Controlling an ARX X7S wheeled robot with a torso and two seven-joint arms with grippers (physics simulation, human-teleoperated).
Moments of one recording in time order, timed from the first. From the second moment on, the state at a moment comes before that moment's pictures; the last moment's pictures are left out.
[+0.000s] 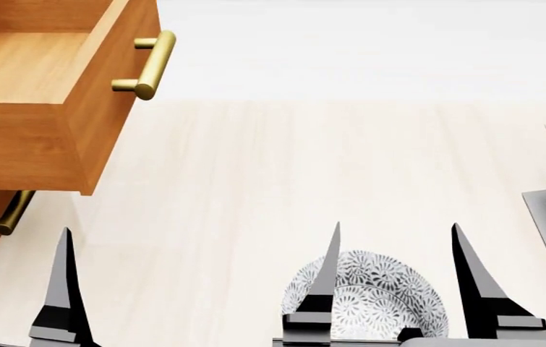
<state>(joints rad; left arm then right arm) -0.01 -0.19 0.18 0.78 -0.04 -0.36 -0.17 0.05 0.17 -0.12 -0.77 0.12 0.44 0.21</state>
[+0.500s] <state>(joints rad) -0.06 -0.20 0.23 0.79 -0.03 -0.40 -0.18 0.05 0.19 -0.13 -0.80 0.14 0.44 0.23</state>
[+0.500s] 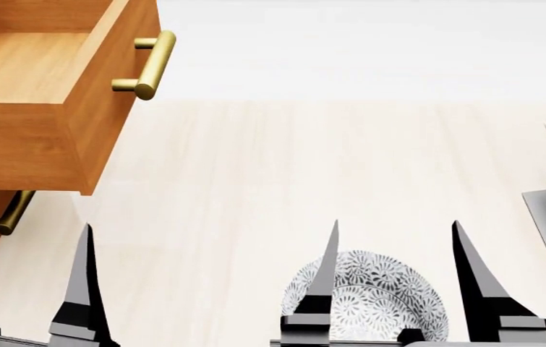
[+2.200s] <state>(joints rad) -0.95 -0.14 0.74 -0.28 -0.25 -0.24 -0.18 0.07 0.25 -0.11 -0.89 0.23 0.51 0.29</state>
